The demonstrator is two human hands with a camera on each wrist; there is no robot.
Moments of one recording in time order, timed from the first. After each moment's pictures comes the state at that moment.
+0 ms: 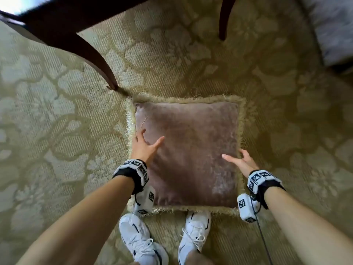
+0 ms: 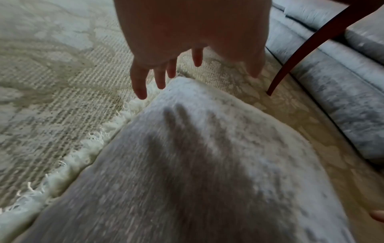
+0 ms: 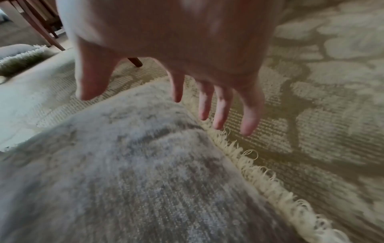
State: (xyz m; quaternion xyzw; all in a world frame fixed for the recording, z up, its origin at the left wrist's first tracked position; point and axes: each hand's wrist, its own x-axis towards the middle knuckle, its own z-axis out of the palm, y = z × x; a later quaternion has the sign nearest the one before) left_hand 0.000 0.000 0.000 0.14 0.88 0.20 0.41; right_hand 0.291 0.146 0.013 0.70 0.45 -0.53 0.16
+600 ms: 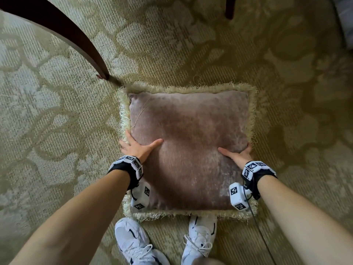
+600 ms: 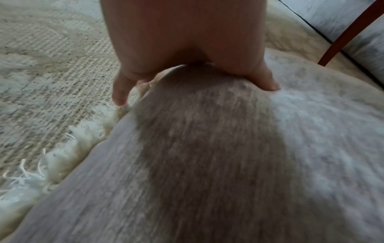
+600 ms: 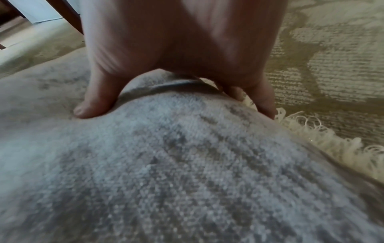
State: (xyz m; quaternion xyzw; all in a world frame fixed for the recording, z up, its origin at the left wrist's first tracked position) left_hand -0.016 -0.016 -0.084 0.03 0.90 0.09 0.43; right_hand 0.270 0.146 -0.074 0.76 0.37 -0.51 0.15
